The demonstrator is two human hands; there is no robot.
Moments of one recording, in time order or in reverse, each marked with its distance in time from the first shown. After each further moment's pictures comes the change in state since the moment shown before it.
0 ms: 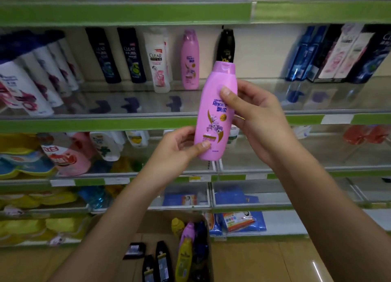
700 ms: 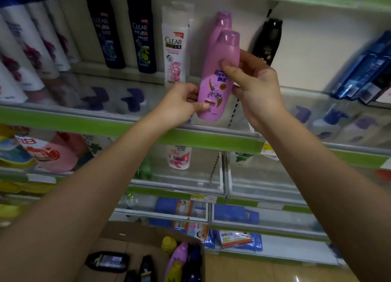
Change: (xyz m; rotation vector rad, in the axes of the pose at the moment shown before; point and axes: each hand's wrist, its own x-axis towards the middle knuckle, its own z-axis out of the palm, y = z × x) left_hand 0.186 -0.034 -0.064 0.225 0.079 0.045; right_hand 0.179 0.069 0.020 -0.024 -0.059 -0.105
